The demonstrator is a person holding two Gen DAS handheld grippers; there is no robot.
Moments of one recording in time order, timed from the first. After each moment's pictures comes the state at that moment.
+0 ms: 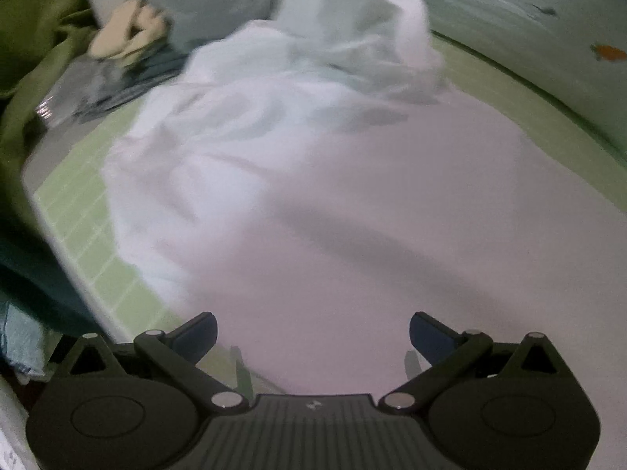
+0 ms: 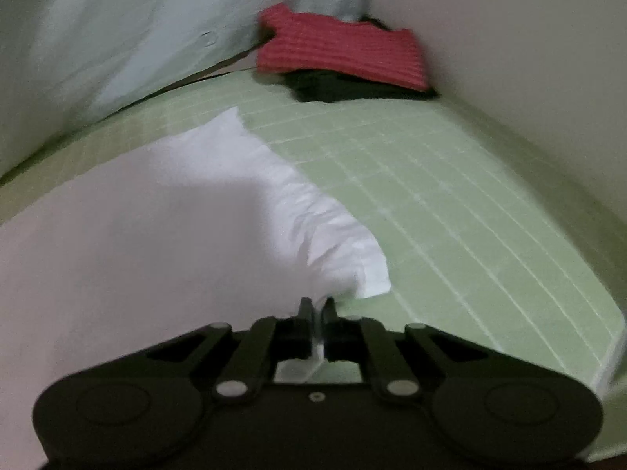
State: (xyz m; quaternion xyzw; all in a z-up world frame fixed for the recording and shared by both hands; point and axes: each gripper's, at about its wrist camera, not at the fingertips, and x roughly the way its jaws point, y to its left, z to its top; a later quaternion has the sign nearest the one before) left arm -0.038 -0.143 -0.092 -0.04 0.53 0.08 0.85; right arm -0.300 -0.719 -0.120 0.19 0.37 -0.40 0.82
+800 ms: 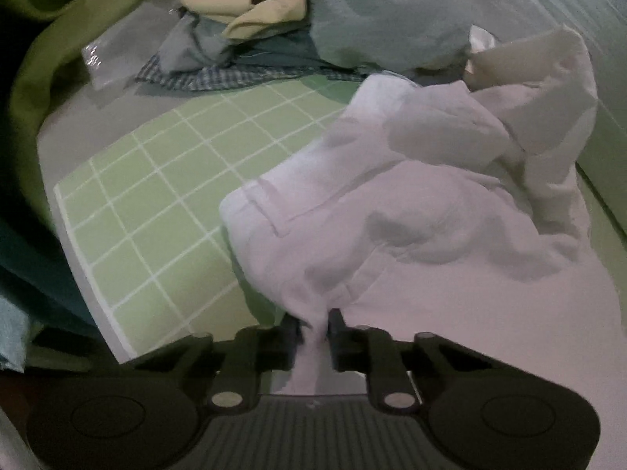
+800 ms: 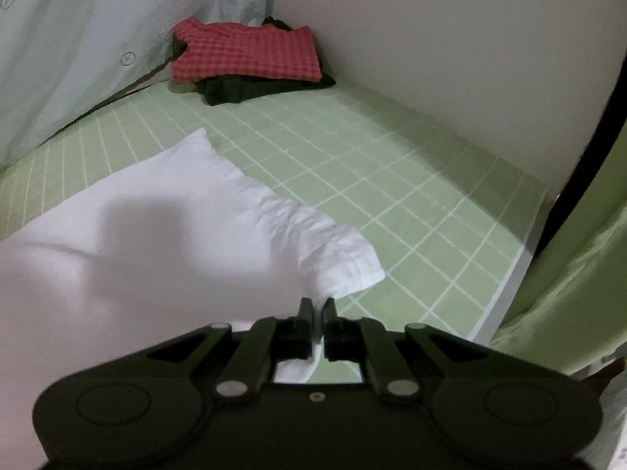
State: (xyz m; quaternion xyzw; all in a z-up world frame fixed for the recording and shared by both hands) left arm 0.029 0.013 -0.108 -0.15 0.51 0.12 0.84; right arm -0.326 -0.678 -0.081 0.19 0.37 -0.51 0.75
